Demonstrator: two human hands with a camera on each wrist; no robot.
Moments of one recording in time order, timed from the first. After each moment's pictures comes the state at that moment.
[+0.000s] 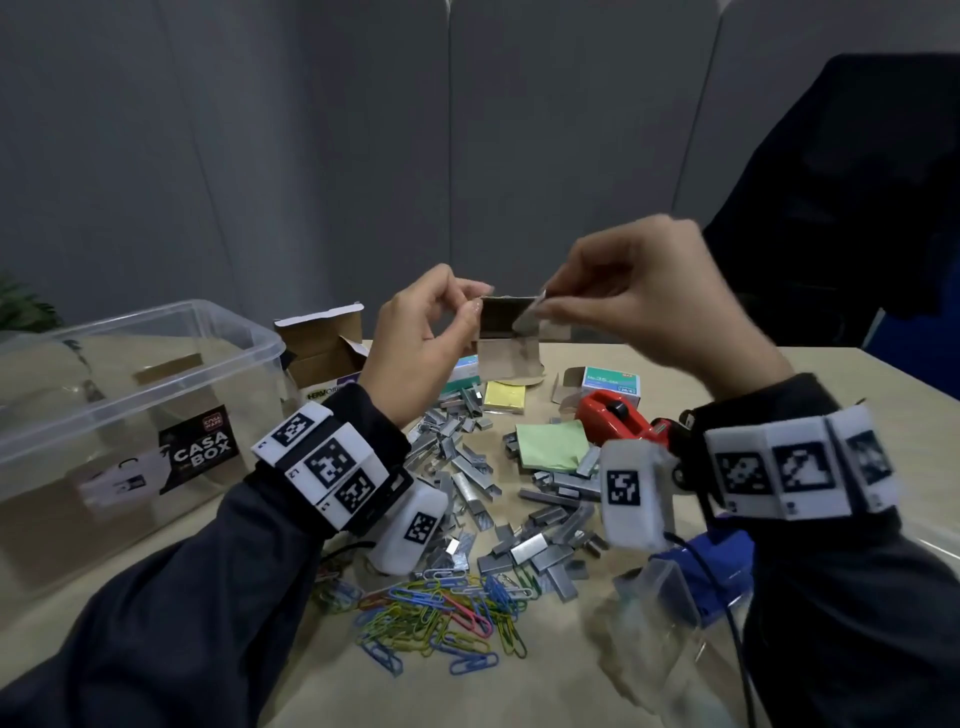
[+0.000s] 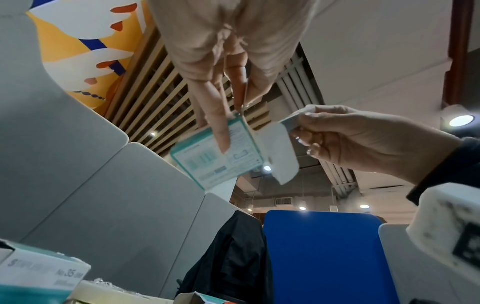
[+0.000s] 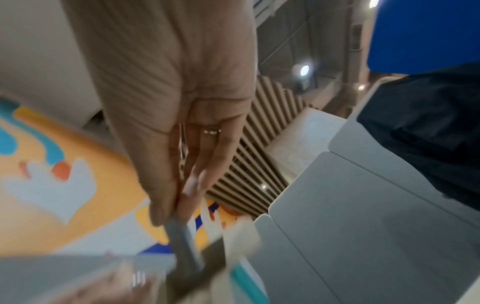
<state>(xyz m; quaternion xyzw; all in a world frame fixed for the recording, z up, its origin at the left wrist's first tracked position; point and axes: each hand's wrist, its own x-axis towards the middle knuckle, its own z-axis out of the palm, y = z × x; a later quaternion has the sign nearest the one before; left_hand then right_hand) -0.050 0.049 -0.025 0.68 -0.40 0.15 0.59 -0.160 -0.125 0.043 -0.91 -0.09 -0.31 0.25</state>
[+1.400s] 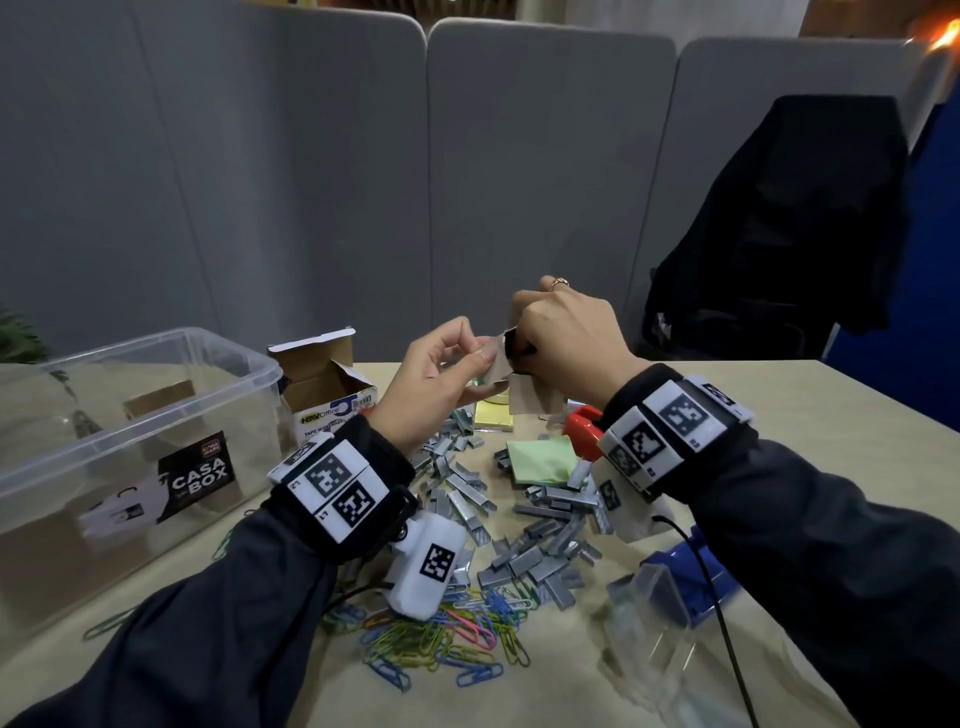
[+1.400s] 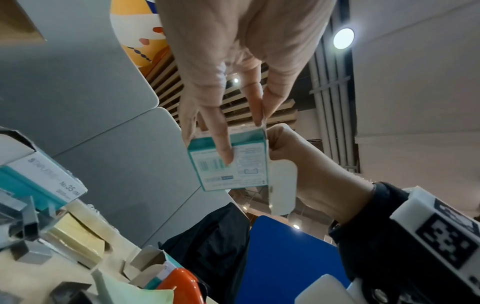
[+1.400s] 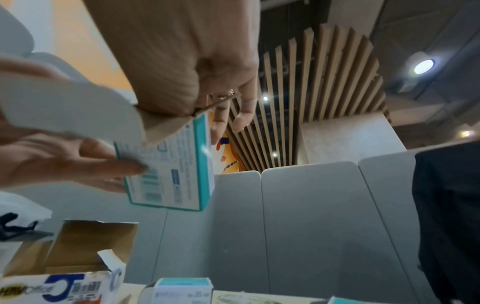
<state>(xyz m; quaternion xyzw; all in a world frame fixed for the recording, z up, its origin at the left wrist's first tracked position) -0.061 0.041 -0.031 0.58 -0.39 -0.09 0.71 -0.102 -0.112 0.016 -0.96 0.01 -0.25 -0.12</state>
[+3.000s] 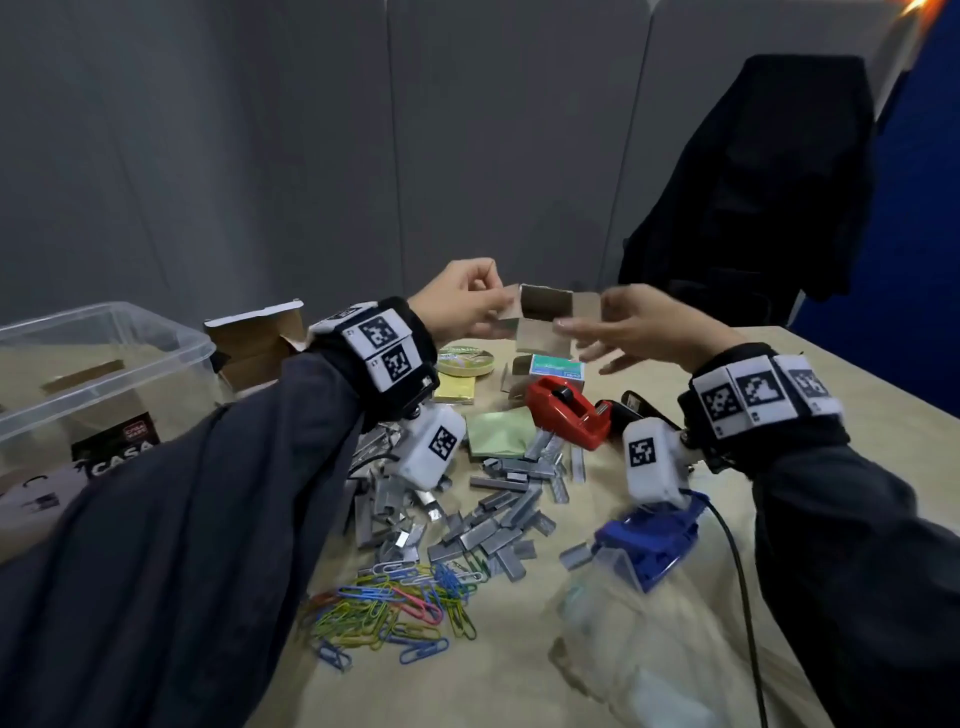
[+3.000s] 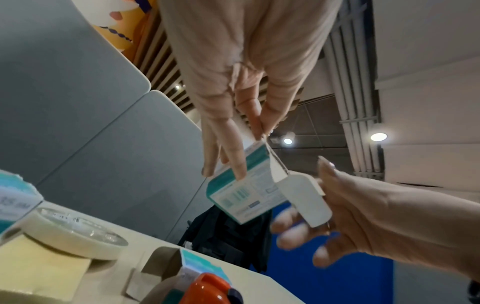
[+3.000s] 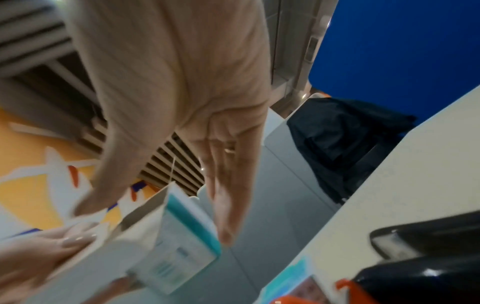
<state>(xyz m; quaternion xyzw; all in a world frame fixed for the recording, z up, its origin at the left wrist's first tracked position) -0.026 -0.040 -0.002 0.67 -0.38 -0.16 0.61 -0.150 -0.214 0.006 -0.91 0.14 -0.08 0.38</state>
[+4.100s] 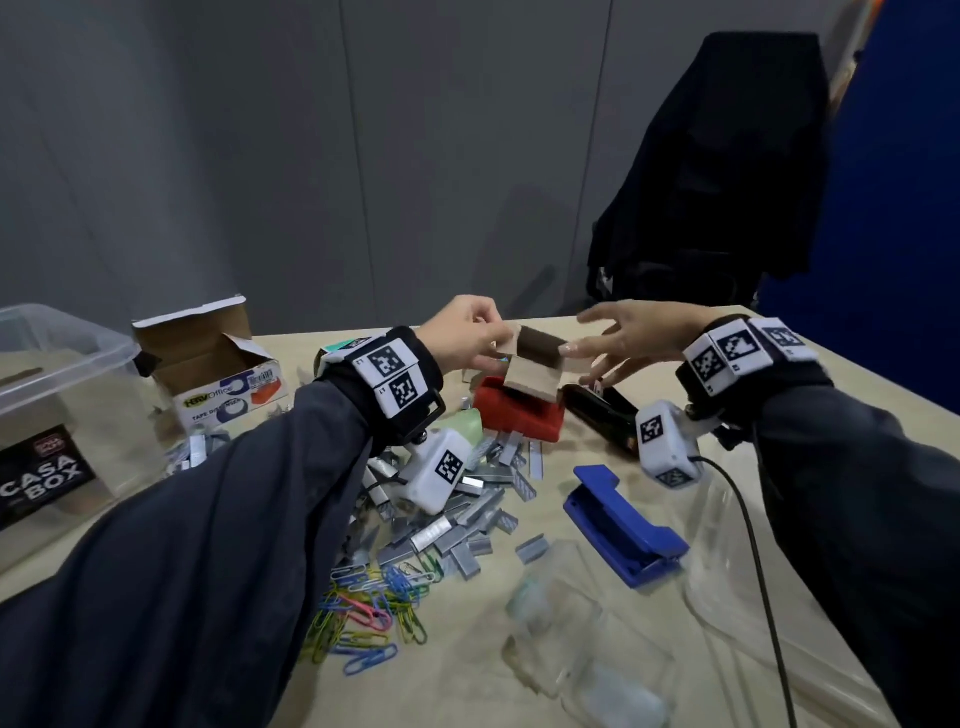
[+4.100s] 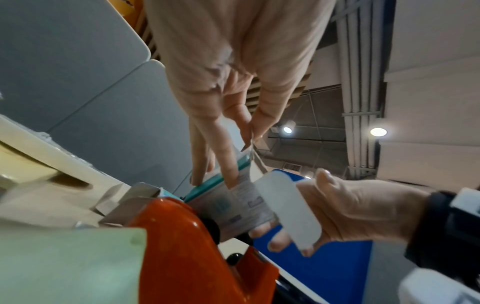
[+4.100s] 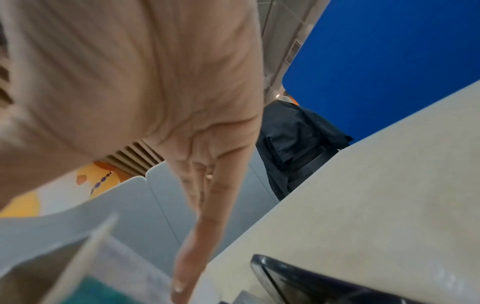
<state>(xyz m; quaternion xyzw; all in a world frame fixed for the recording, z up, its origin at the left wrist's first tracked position) -0.035 -0.091 -0.042 0.72 -0.34 -0.22 0.57 -0.158 -0.273 -0.010 -0.88 0.20 0.07 0.42</state>
